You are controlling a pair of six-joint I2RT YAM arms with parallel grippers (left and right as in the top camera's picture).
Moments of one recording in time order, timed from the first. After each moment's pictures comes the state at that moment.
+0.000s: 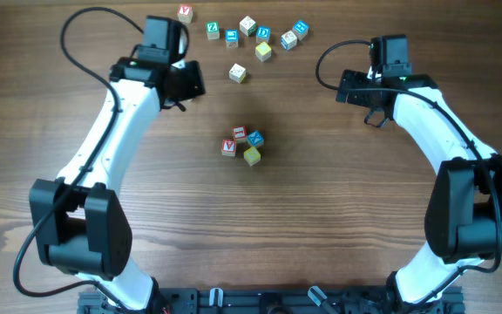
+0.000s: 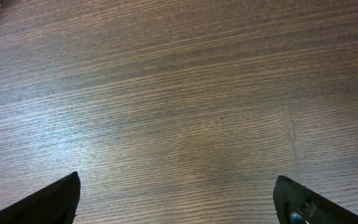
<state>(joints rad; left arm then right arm) -0.18 1.81 1.48 -0.72 0.05 -0.37 0.10 1.86 1.29 -0.48 0.09 0.28</state>
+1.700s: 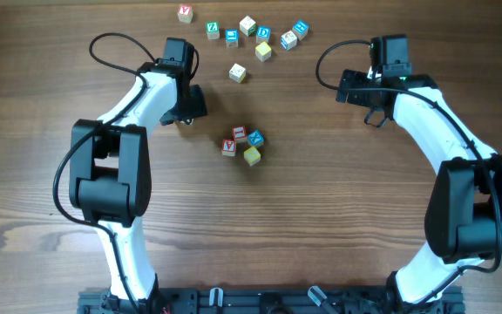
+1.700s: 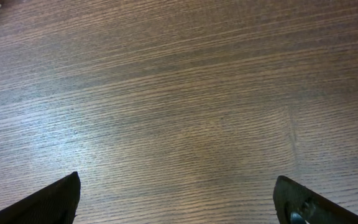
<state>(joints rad) -0.17 2.14 1.50 -0.72 -0.08 -0.39 0.10 1.86 1.29 -0.48 0.09 0.28</state>
